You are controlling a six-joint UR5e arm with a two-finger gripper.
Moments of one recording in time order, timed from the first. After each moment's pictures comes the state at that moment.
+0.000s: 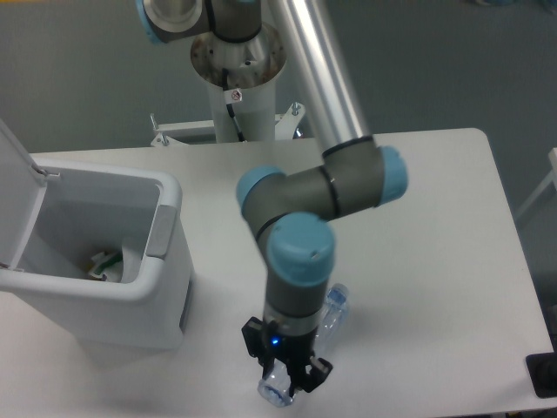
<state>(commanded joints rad) 2.42 -2.13 -1.25 -0.93 1.05 0.87</state>
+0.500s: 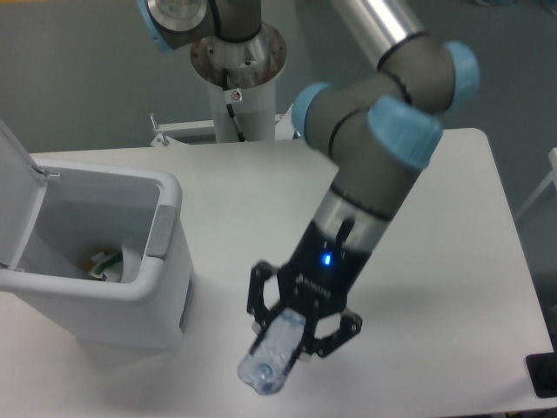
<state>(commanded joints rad) 2.50 -1.97 -1.23 -0.92 0.53 0.68</state>
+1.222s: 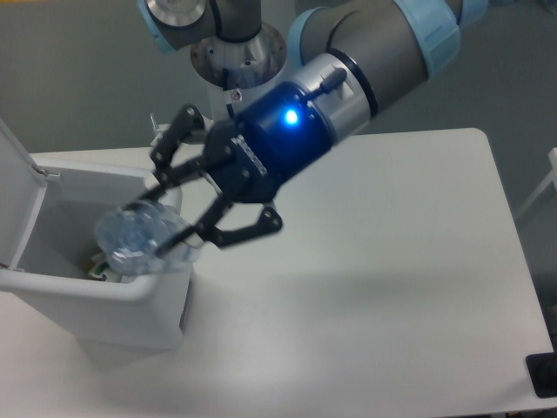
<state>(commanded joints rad) 2.46 -1.90 -1.25 -0.92 0.16 0.61</state>
